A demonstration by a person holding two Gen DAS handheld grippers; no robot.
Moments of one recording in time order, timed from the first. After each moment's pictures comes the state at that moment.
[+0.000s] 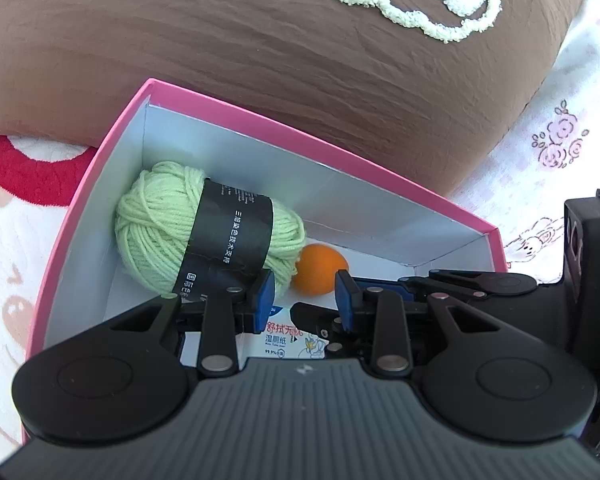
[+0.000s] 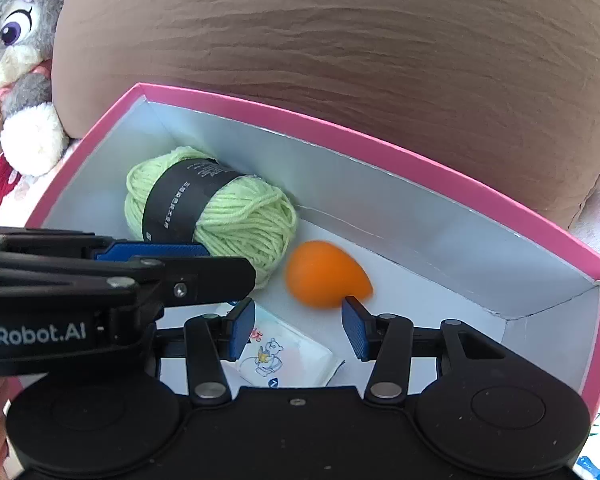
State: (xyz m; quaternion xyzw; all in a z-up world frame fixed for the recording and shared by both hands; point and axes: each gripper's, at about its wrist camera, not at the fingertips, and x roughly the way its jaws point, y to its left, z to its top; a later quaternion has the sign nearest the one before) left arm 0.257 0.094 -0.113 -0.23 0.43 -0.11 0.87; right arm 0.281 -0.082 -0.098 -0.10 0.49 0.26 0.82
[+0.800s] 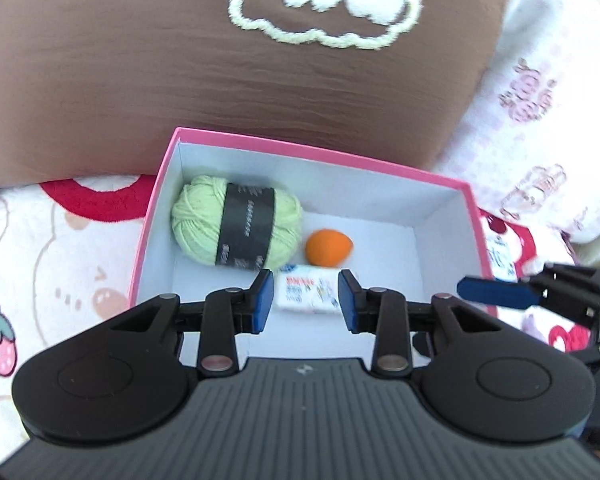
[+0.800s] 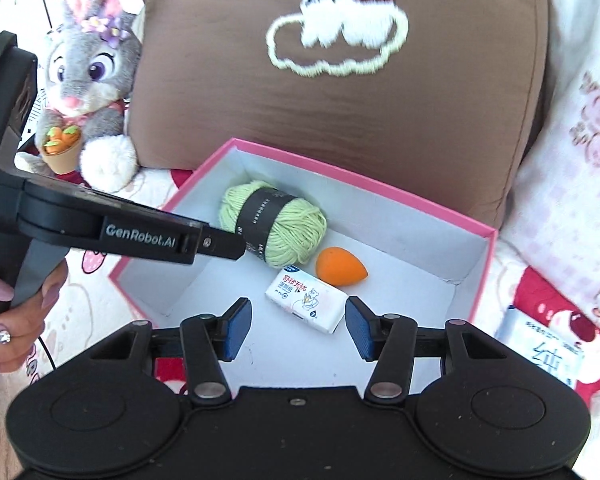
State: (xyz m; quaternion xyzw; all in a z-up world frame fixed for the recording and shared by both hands) left arm 0.201 0.084 -0.038 -0.12 0.45 -0.08 0.88; right arm 0.189 -0.134 -0.013 -0.09 0.42 0.29 0.85
